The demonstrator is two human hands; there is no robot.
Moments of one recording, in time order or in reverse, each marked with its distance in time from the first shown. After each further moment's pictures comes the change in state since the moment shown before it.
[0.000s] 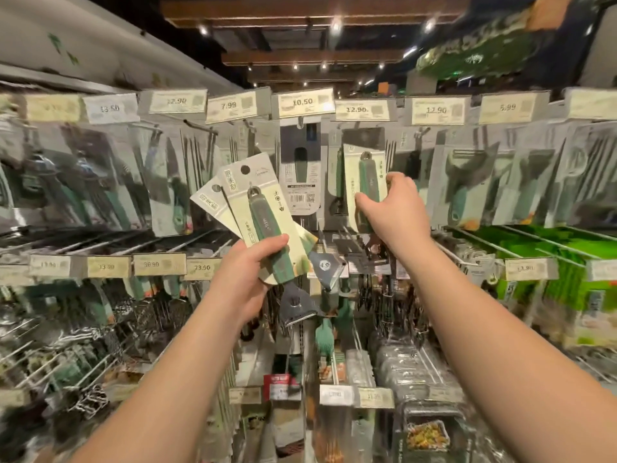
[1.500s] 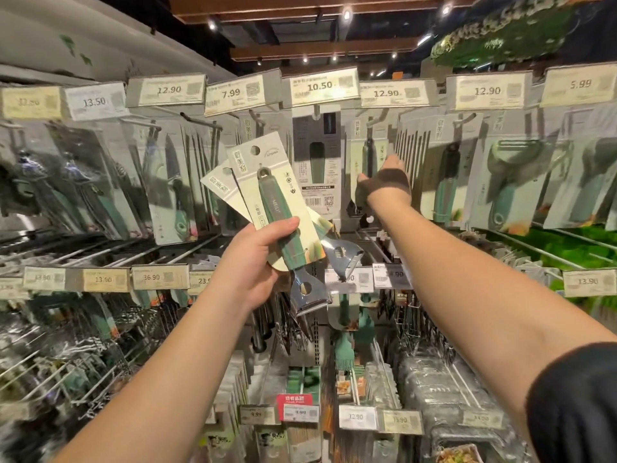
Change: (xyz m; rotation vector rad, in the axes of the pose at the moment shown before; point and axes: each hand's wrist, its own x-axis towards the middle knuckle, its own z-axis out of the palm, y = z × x) left_hand 0.052 0.015 0.001 0.033 -0.091 0.014; right_hand 0.125 0.008 0.111 0.023 -0.074 0.190
